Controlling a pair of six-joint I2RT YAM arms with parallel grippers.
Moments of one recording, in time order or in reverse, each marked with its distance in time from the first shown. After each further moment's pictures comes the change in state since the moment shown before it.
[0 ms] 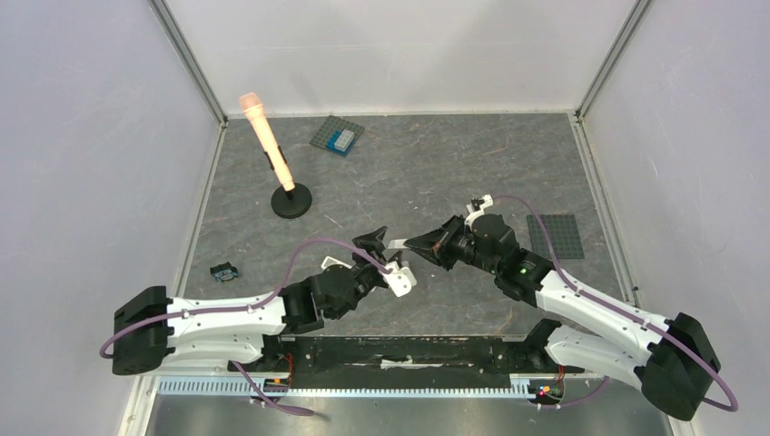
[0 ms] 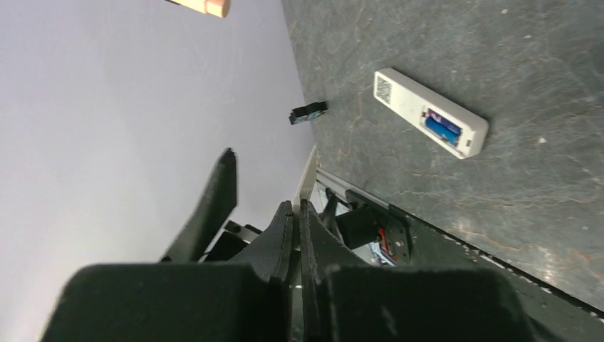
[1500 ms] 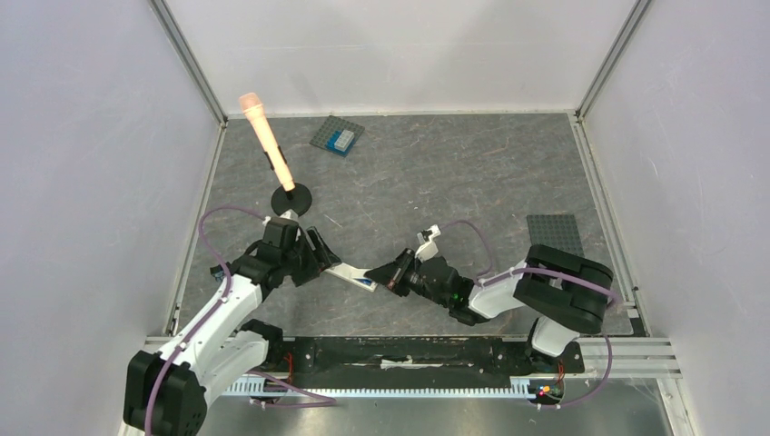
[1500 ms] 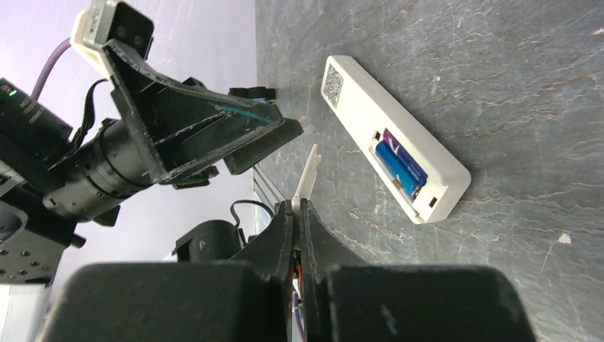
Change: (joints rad) left arm 0.931 -0.142 0.027 -0.971 0.627 -1.553; right arm 0.323 0.649 -0.167 0.915 0.271 -0.158
